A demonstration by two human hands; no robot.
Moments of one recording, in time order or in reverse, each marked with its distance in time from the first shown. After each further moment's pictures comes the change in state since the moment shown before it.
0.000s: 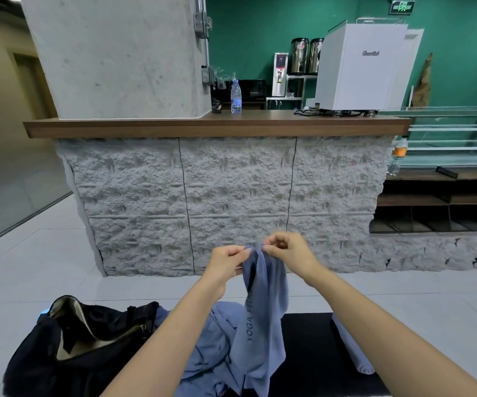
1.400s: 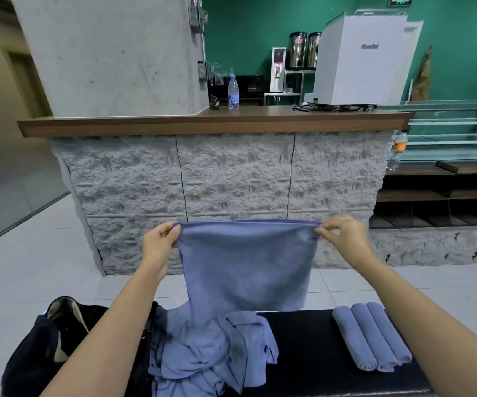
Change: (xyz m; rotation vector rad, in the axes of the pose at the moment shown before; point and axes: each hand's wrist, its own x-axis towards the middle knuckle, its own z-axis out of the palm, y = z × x) left_hand 0.042 0.012 -0.115 -0.003 0.476 0.192; right_hand 0.013 0.055 -0.100 -0.570 0.299 -0.015
